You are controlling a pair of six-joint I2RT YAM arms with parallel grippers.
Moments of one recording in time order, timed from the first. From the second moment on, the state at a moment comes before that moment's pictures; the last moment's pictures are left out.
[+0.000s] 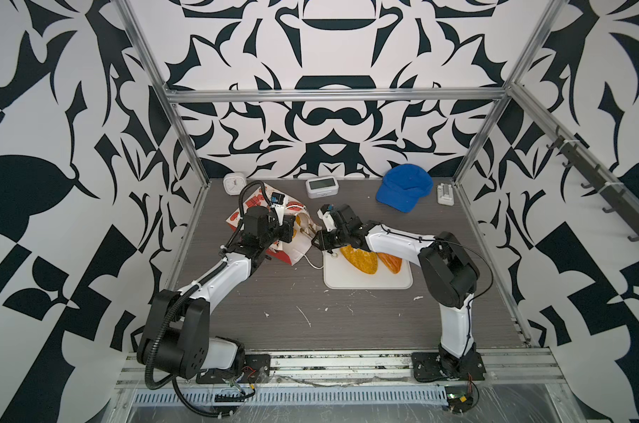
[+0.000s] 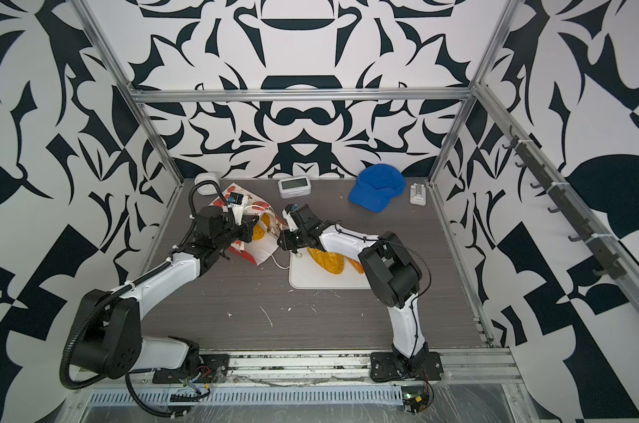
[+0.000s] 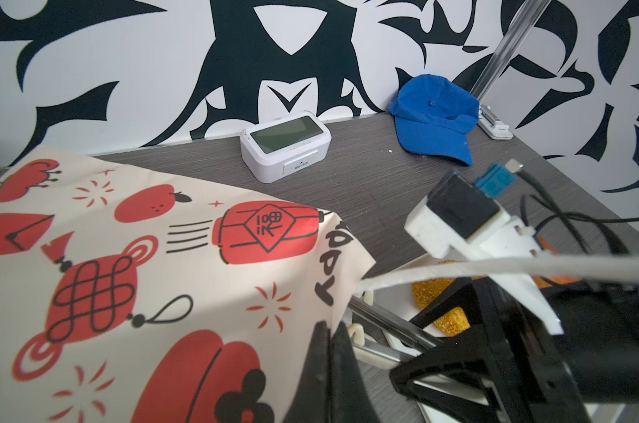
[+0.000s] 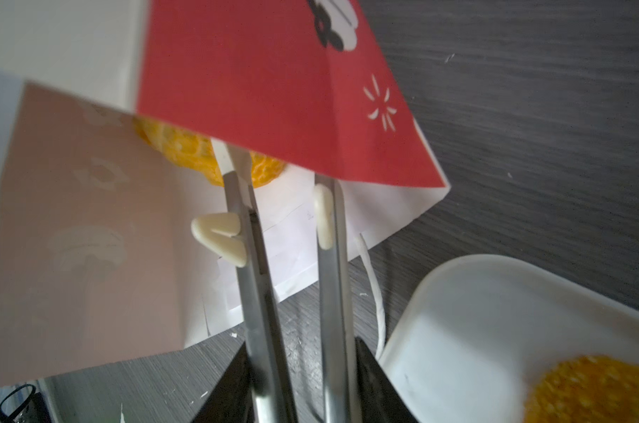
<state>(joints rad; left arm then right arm) -0.31 1.38 0.79 0.19 0.27 -0.09 0.68 2.02 1.41 -0.22 -0.30 0.45</state>
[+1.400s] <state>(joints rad) -0.32 1.41 0.80 0.25 0.24 -0.08 0.65 1.90 1.35 -0.30 -0.44 0.50</state>
